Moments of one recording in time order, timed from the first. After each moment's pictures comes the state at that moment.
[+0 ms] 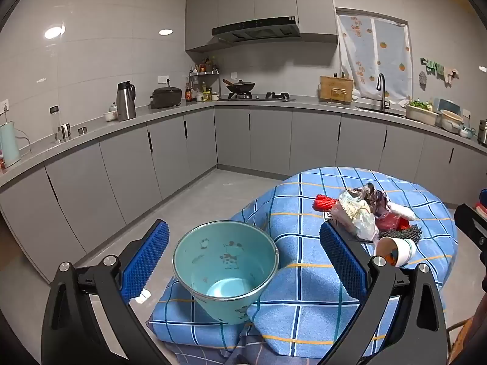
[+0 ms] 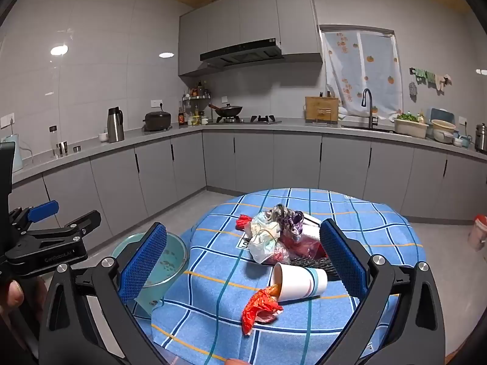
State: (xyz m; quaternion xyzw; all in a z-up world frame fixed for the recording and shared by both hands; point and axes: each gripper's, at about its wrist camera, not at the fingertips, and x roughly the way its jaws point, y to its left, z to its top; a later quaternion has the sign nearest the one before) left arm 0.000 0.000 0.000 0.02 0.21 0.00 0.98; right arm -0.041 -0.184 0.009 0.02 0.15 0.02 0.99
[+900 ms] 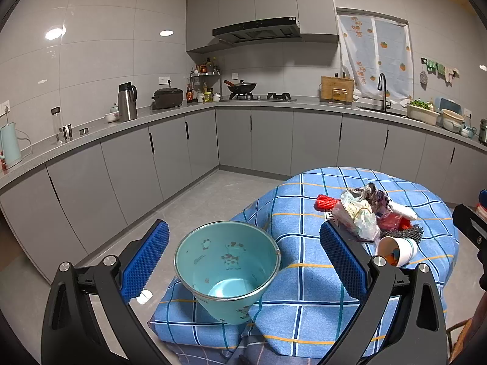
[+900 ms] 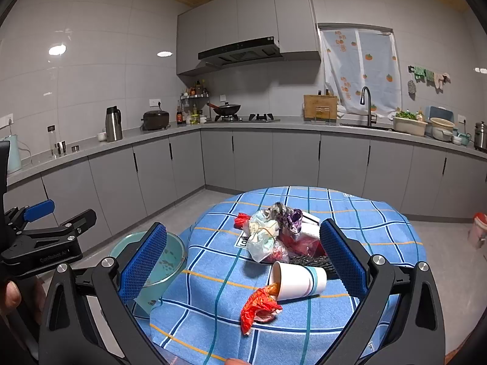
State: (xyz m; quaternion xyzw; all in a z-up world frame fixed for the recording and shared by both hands) left arm -0.001 0.002 -0.001 0.02 0.21 0.00 0.98; right arm -0.040 -0.186 0.008 0.02 0.15 0.01 0.99
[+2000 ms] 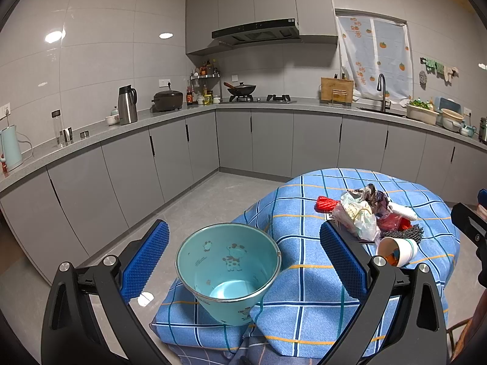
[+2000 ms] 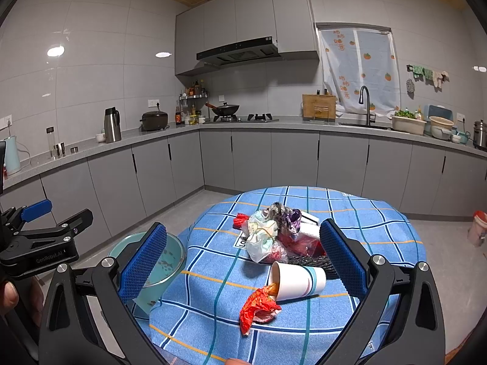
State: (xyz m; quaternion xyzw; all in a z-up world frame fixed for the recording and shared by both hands) left arm -0.004 0.001 0.004 0.02 0.20 0.00 0.98; right arm -0.035 -0.189 0.001 0.02 0.15 0.01 0.99
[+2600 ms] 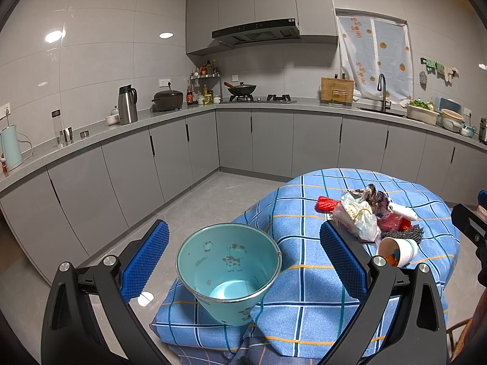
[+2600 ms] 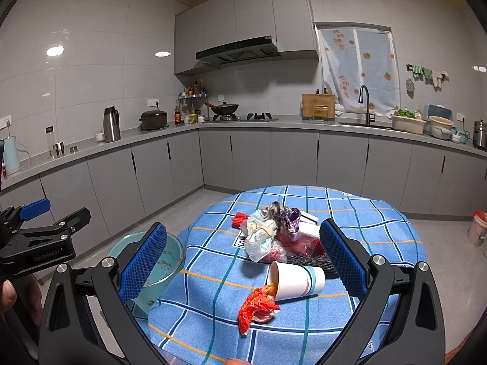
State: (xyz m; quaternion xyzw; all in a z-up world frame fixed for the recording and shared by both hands) left arm -0.006 0.004 0.008 0.02 0.20 0.00 0.98; right arm -0.035 -0.190 0.001 0.02 0.15 0.01 0.99
